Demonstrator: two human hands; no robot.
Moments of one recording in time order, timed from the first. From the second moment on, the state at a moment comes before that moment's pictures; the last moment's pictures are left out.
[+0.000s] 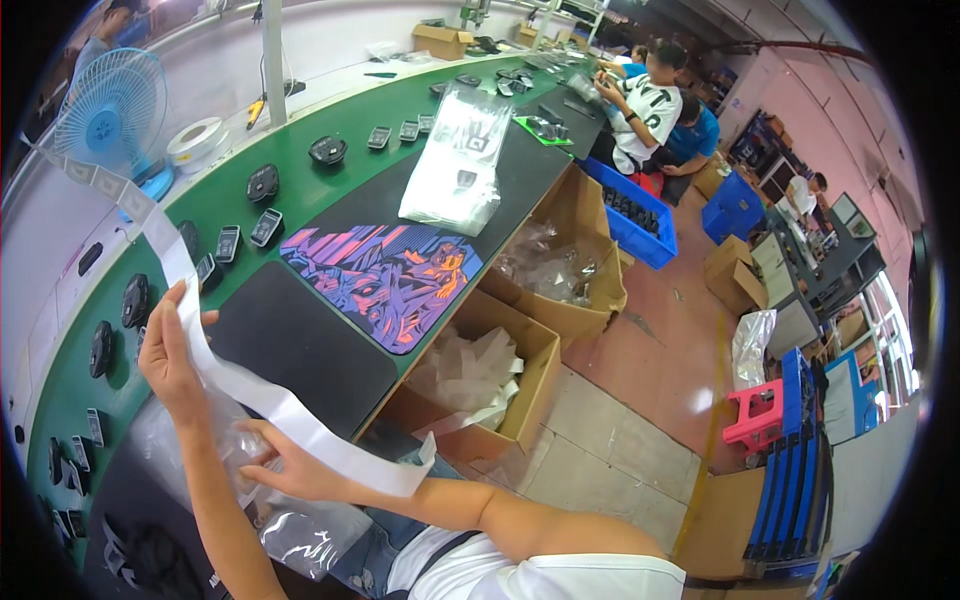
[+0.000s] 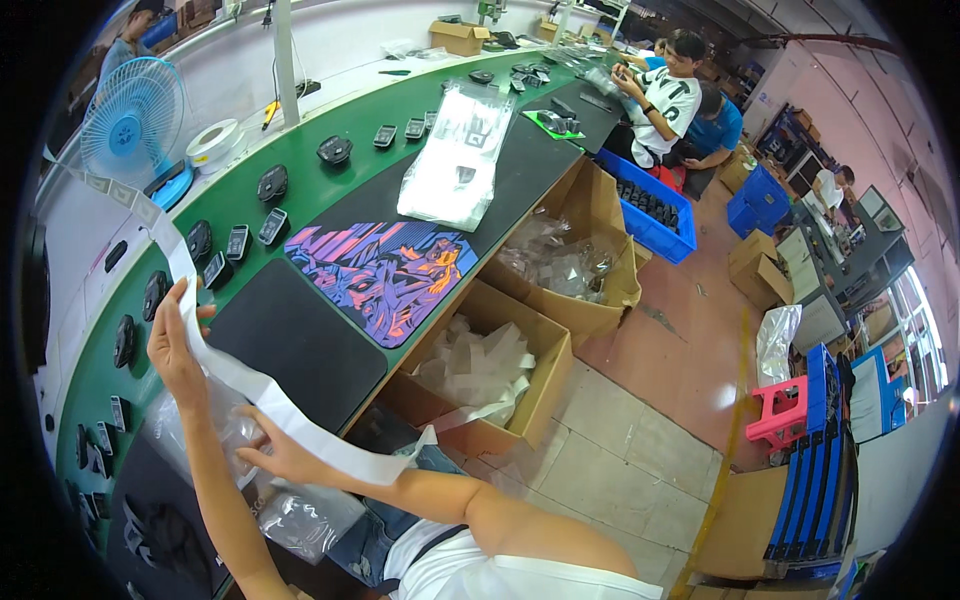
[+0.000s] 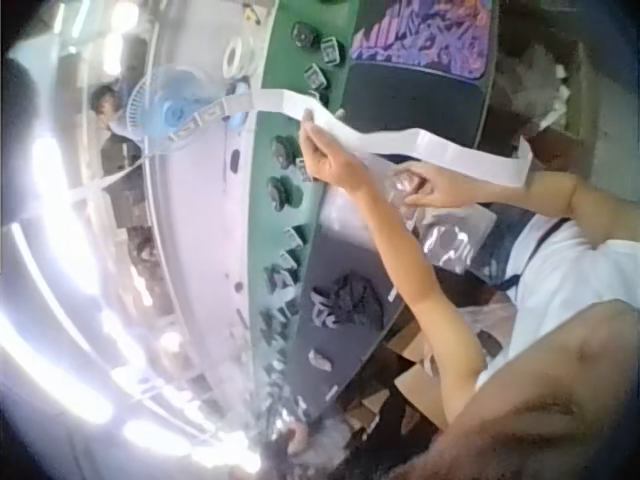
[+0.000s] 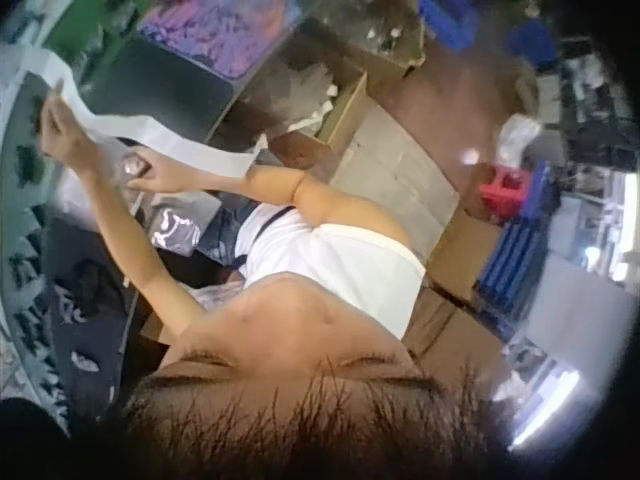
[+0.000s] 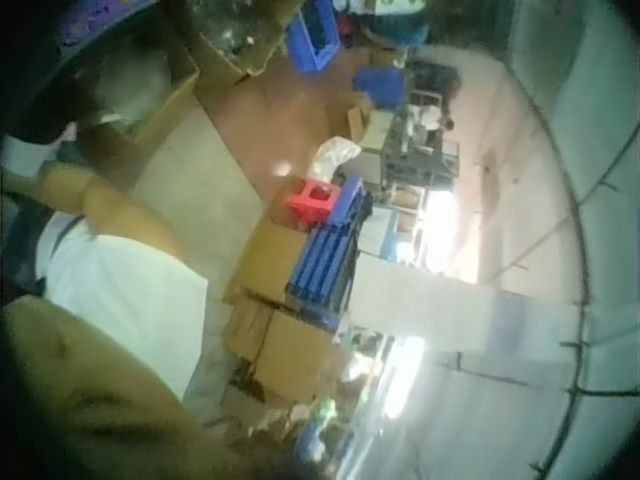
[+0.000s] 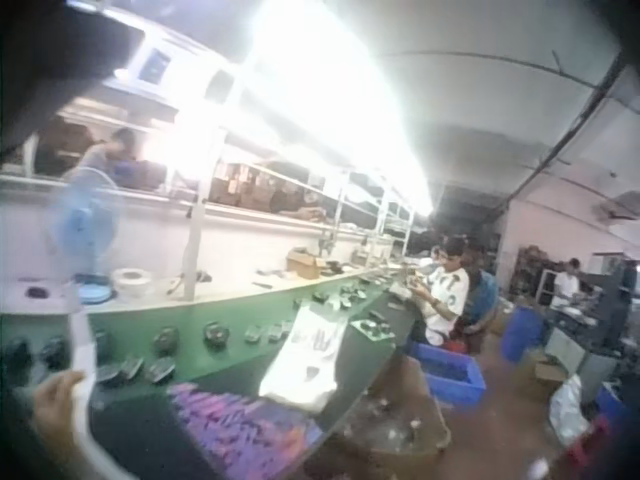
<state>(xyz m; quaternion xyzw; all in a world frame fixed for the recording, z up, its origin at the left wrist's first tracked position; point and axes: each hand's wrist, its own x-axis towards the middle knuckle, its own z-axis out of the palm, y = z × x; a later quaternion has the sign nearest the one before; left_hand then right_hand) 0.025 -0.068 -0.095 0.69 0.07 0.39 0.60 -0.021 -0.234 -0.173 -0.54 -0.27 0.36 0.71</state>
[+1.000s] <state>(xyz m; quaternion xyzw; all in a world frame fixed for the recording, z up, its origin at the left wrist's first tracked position) 0.032 -0.065 -0.084 0.87 0.03 0.12 0.48 0.124 -0.263 -0.050 -0.73 -0.45 -0.01 0.52</state>
